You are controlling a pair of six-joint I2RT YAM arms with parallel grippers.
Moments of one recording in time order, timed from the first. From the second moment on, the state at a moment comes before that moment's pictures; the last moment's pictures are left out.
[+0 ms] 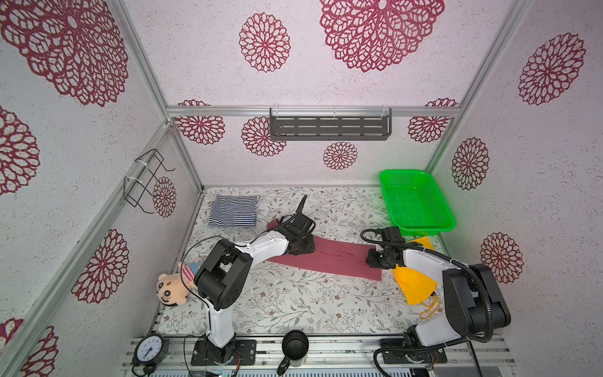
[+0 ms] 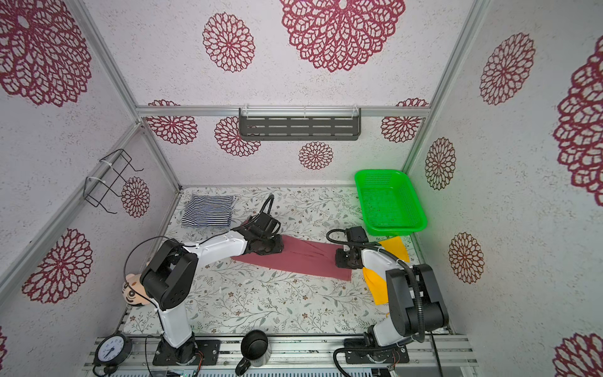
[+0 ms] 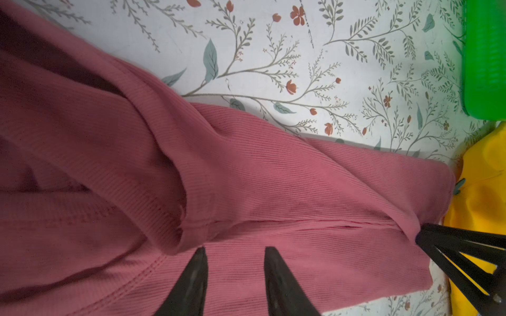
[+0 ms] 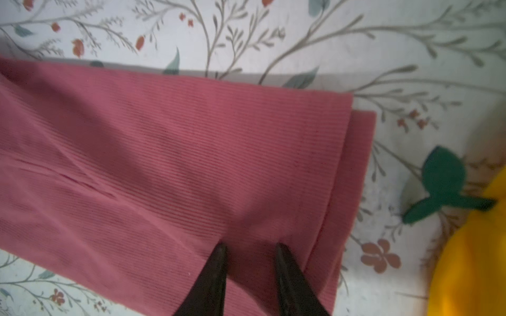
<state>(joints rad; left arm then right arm) -0.63 1.89 1.22 -0.36 0.03 -0.67 0.22 1.48 0.74 -0.42 -0.13 0.27</state>
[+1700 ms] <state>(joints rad) -0.52 1.77 1.13 -0.33 -0.01 -0.78 0.27 1.53 1.01 -0.45 -0.06 0.23</state>
